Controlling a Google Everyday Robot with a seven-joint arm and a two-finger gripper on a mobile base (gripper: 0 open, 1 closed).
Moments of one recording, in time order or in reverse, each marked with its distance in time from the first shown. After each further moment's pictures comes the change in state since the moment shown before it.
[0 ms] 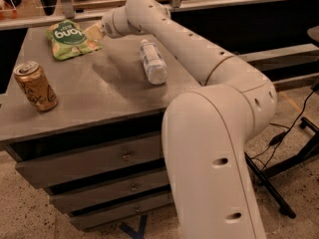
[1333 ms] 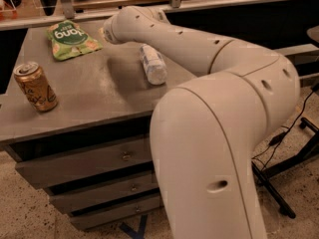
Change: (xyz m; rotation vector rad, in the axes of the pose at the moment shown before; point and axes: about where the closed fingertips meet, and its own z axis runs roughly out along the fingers) arm 0.022 -0.009 -0.011 0.199 0.060 0.012
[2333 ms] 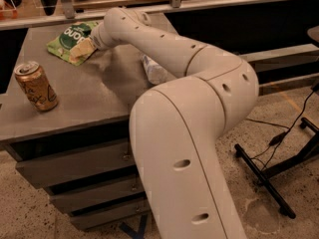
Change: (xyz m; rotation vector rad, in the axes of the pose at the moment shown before) arm 0.019 0.038 0.049 -0.111 0.091 0.006
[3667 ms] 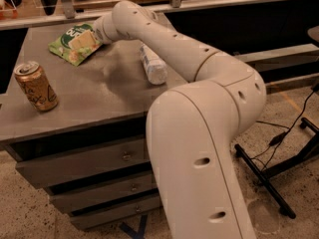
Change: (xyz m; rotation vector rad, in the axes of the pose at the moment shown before) arm -0.030 -0.004 -0.019 -0.054 -0.111 0.009
